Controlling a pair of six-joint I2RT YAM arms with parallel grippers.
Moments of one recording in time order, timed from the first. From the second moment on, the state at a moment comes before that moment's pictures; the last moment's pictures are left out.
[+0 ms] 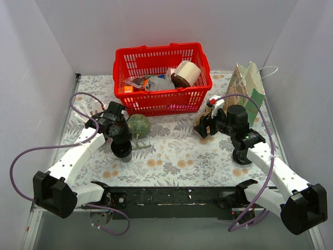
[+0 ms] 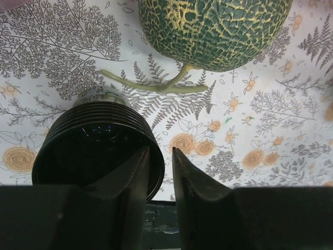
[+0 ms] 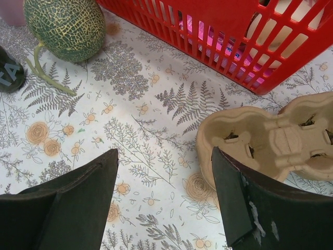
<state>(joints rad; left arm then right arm) -0.40 1.19 1.04 -0.92 -0.08 -0.76 0.43 1.02 0.73 -0.14 -0.36 -0.05</state>
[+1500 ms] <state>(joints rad) -0.41 1.27 1.52 -1.22 -0.20 -0.61 0.43 0.98 0.73 -0.14 -0.49 -0.06</state>
